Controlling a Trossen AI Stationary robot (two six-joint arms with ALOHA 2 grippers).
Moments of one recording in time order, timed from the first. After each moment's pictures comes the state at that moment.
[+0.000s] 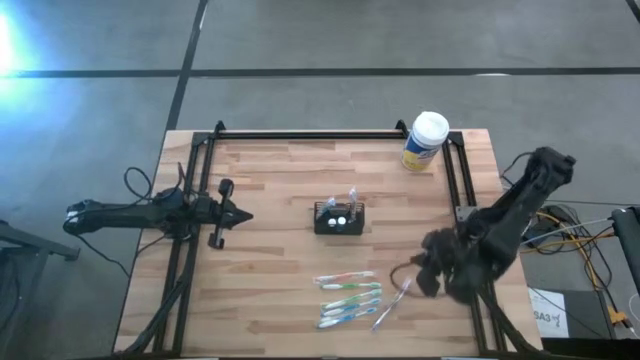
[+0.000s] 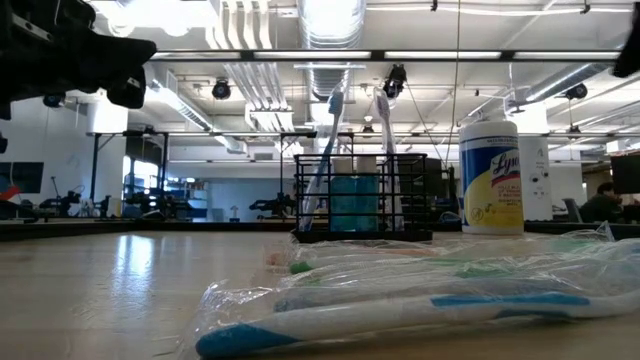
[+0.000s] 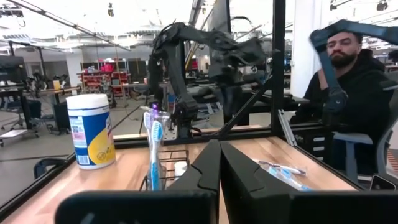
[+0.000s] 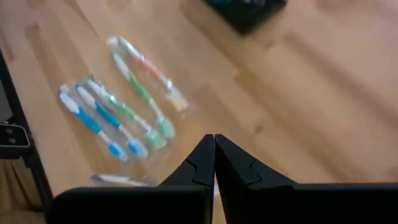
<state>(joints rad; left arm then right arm) 0.03 0.23 0.01 0.33 0.13 0.02 0.88 1.20 0.90 -0.94 0.60 1.54</state>
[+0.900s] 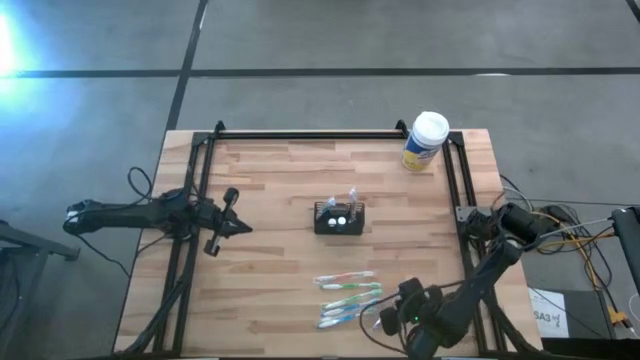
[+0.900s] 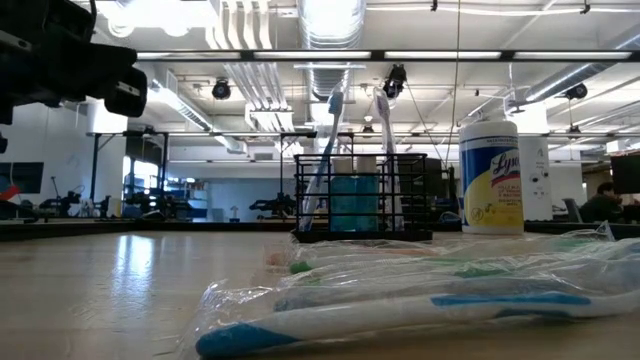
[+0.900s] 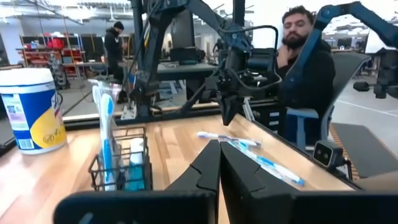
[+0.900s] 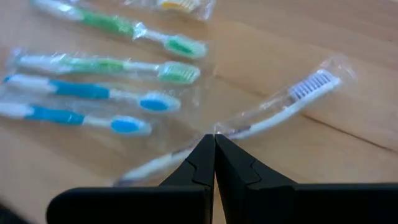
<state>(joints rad) 0.03 0.23 0.01 0.23 0.30 0.00 0.91 1.89 1.29 -0.97 0.44 2.16</state>
